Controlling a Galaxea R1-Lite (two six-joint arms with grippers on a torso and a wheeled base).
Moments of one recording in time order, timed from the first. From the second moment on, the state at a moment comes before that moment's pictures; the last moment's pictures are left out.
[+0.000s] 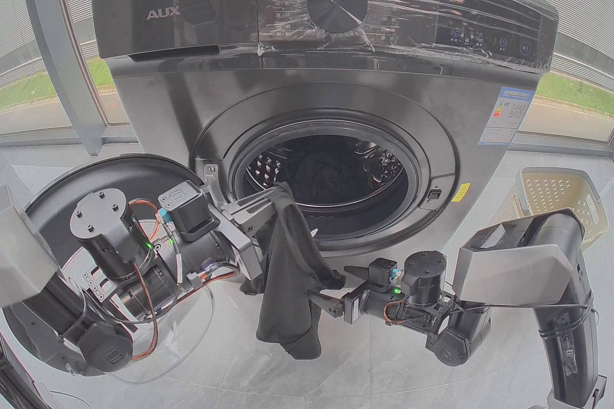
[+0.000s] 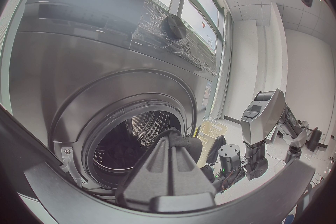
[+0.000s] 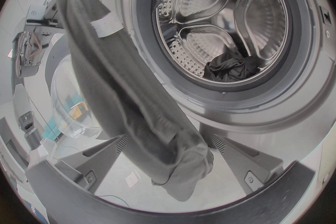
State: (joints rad) left arm -0.58 1.84 -0.44 -1.55 -0.23 -0.01; right arm 0.63 2.48 -0.71 -1.54 0.21 0.15
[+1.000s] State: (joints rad) left arm -0.54 1.86 -0.45 -1.55 -0.23 -0.02; right arm 0.61 2.18 -0.52 -1.55 0.17 0.14
